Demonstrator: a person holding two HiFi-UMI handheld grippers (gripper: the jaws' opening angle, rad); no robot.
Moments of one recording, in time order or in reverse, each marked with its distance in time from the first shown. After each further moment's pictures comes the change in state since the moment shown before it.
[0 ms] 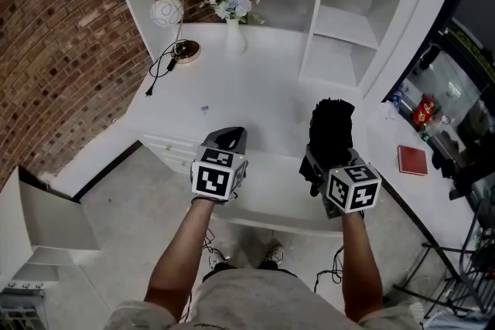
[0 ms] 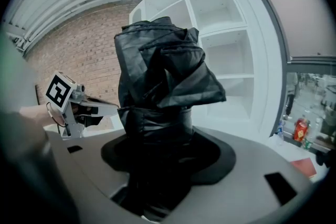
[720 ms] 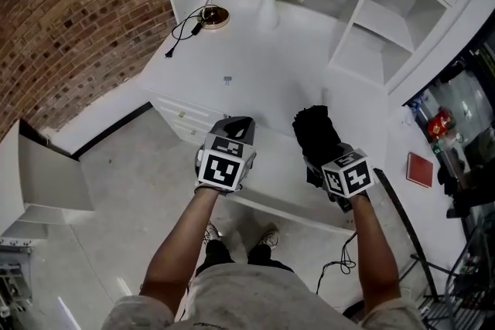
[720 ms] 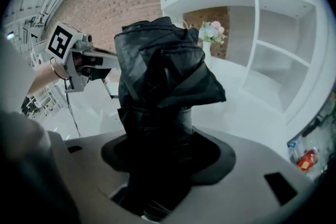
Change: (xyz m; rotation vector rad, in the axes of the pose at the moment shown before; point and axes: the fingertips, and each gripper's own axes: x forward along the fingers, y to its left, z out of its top) left arm -0.017 0.031 -0.052 -0.066 0.067 0.070; right arm 0.056 0.045 -0.097 -0.280 0.469 0.245
